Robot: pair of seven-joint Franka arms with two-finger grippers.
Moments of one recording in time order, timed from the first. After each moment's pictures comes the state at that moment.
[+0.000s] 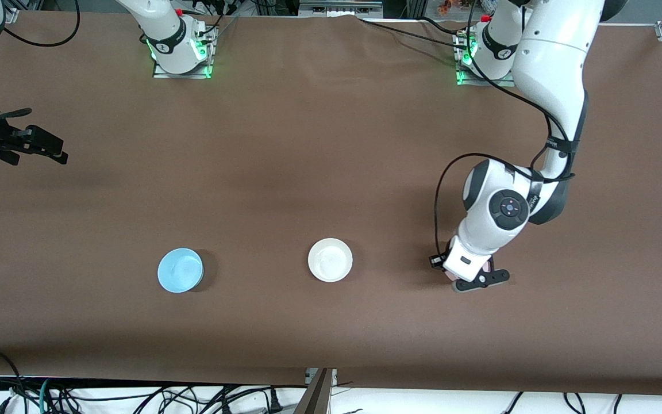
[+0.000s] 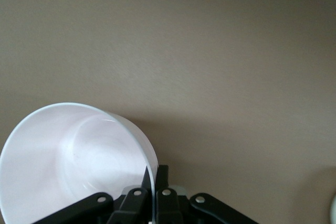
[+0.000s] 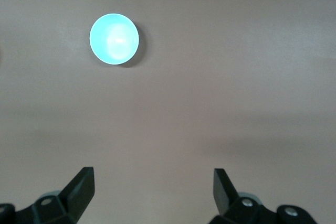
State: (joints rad) left arm -0.34 0.70 0.02 -1.46 -0.05 2.27 -0.58; right arm 0.04 0.06 -0.08 -1.63 0.02 1.68 -0.06
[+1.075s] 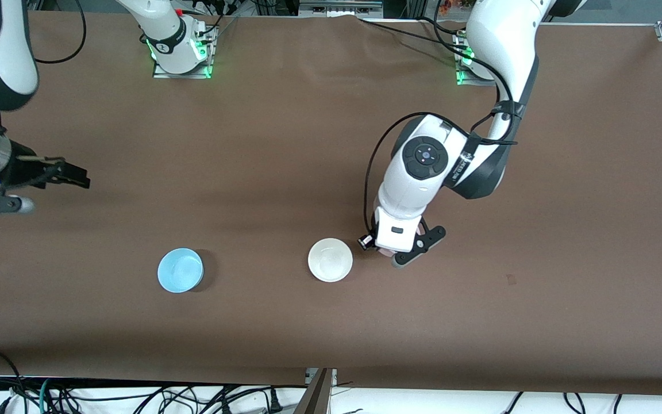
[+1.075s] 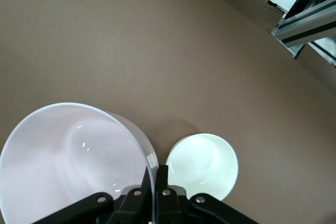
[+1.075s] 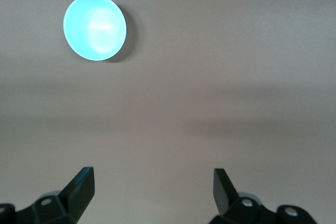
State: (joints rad) left arm -0.56 0.73 0.02 -1.21 -0.06 2.16 -1.20; right arm 0.04 0.24 -0.08 -1.63 0.02 1.76 -0.06
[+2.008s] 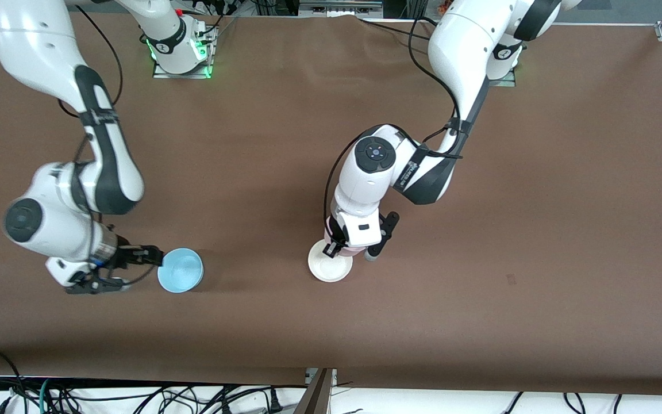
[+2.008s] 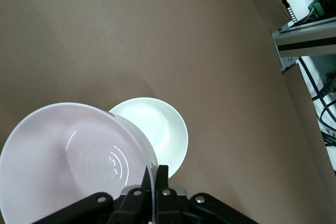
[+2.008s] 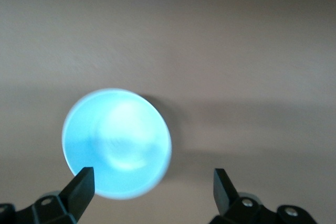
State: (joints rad) left arm -0.67 0.90 0.04 -1.10 -0.06 2.33 -1.67; right arm 0.13 0.71 -0.04 -1.46 0.11 2.25 -0.04
